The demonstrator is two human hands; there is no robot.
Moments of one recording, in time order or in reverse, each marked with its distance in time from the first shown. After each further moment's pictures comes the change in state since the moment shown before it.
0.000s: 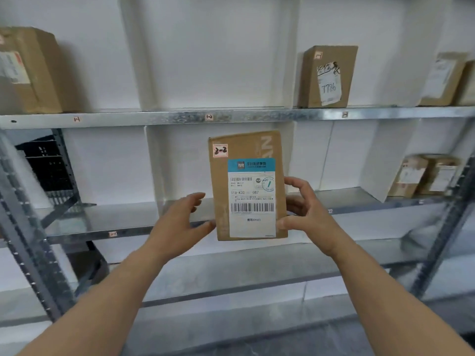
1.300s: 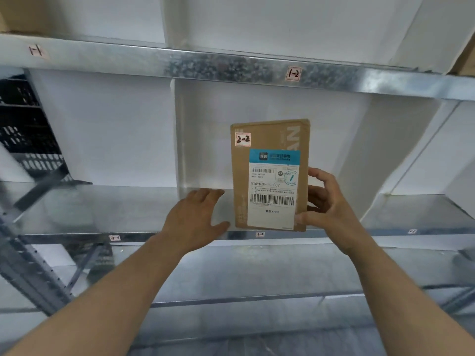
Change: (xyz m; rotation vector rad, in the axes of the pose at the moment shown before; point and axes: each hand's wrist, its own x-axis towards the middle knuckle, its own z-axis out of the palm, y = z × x) left_hand 0.184 -0.186 0.026 0.386 -0.176 -0.023; right_hand 0.231 0.104 0.089 -0.088 0.015 0.119
